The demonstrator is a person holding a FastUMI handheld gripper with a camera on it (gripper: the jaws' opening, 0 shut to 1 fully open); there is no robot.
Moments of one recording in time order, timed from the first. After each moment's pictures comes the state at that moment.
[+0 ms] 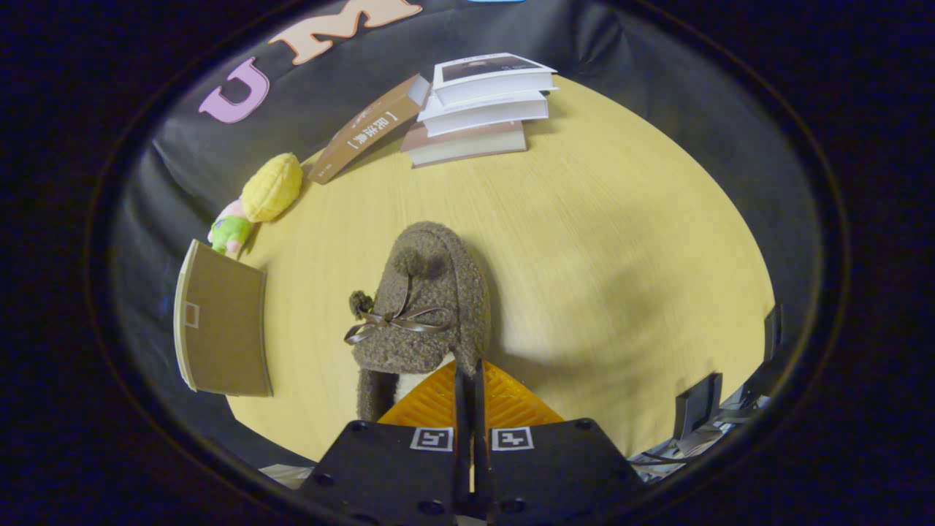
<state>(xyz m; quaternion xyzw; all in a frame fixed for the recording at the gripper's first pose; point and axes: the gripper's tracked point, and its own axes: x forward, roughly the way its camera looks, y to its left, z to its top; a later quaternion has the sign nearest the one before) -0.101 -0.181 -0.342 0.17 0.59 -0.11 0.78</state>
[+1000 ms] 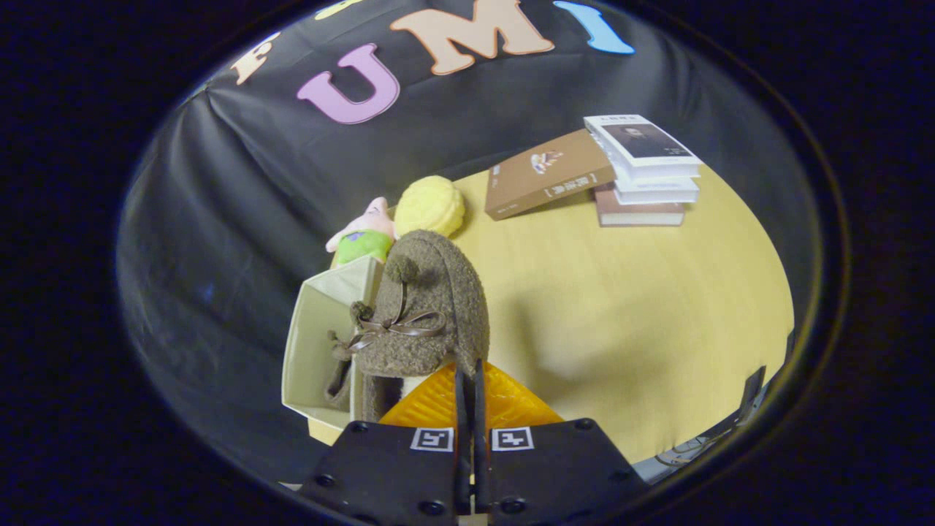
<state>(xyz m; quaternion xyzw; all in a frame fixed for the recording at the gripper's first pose) -0.014 0.055 -0.221 0.19 0.52 0.00 0.83</state>
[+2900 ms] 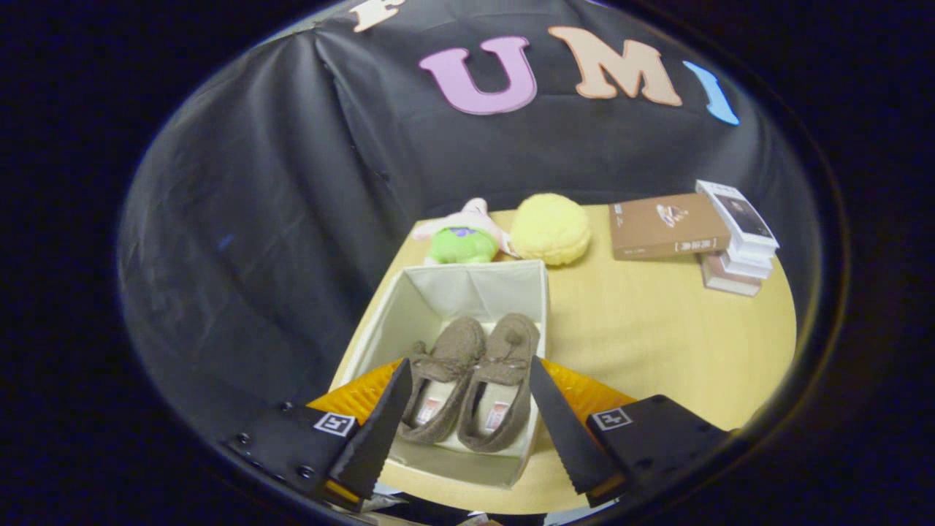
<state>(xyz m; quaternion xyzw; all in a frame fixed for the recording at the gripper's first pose) 0.028 0.237 -0.187 0.09 0.44 0.11 0.89</state>
